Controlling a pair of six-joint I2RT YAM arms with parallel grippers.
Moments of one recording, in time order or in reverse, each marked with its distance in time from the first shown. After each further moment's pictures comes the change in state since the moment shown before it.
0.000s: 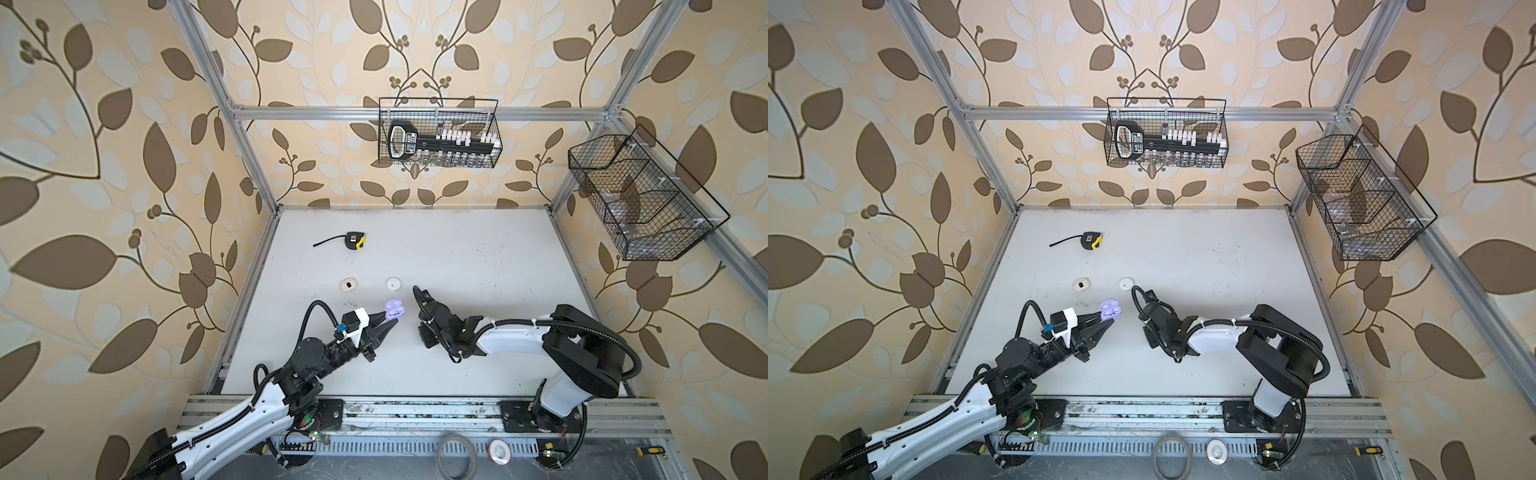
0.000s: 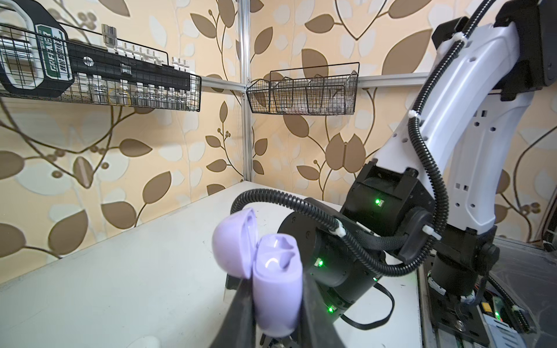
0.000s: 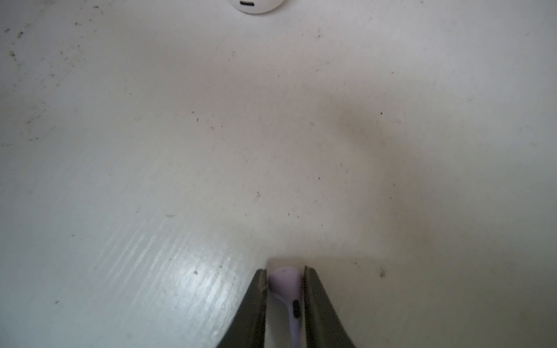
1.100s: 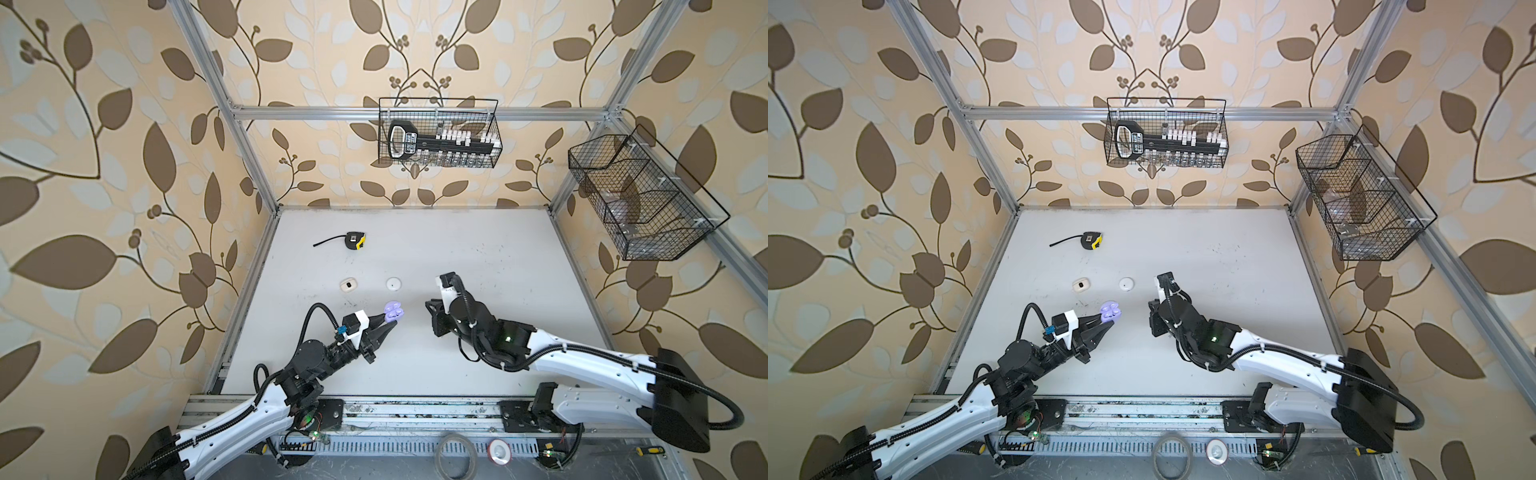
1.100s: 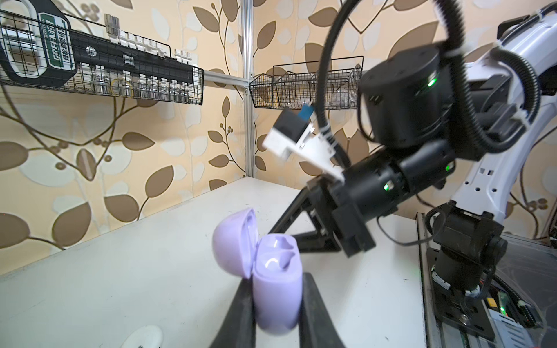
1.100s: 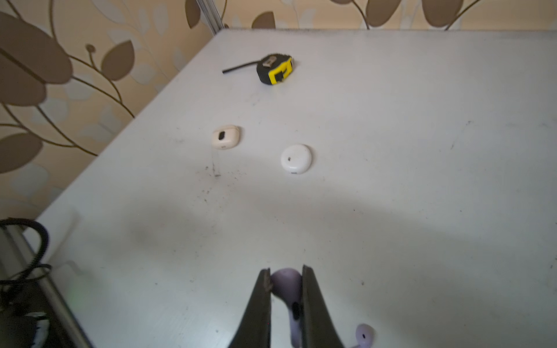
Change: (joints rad) left arm 0.000 0.010 -0.057 0.064 -0.010 0.001; right arm 0.075 -0.546 -0.027 -0.050 0.094 0.100
